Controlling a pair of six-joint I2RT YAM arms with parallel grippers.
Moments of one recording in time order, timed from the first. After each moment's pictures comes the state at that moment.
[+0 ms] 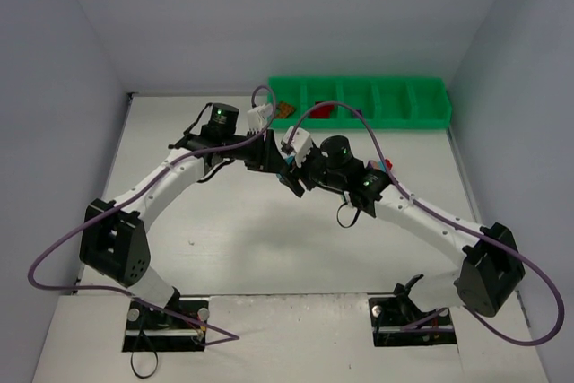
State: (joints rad) left arm -0.44 1.57 1.29 -0.39 0.81 -0.39; right arm 0.73 1.35 0.98 -0.06 -0.21 -0.27
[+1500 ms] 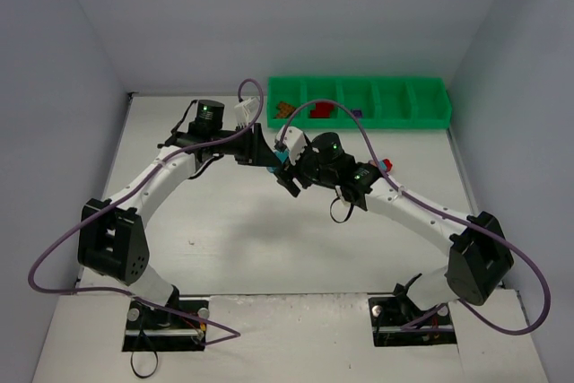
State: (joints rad) left arm -0.35 1.57 1.28 -0.35 0.89 -0.38; right arm 0.73 1.44 1.04 -0.09 -0.18 -0.27
